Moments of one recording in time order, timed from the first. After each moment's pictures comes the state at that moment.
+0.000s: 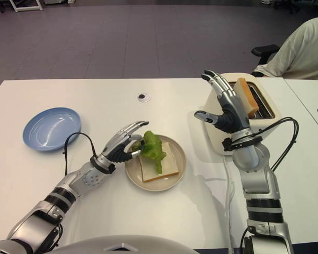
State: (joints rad) left arm -0.31 0.35 -0.46 0.61 0.68 -0.80 0.41; right arm -0.16 -0.53 -0.11 -0.05 -0.40 -0.40 0.04
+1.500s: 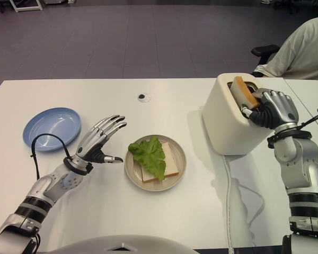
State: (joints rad) left arm -0.16 0.53 -0.28 0.30 0.79 -0.67 0.47; right arm -0.16 -0.86 -0.14 0.16 -0.58 -0.20 -0.01
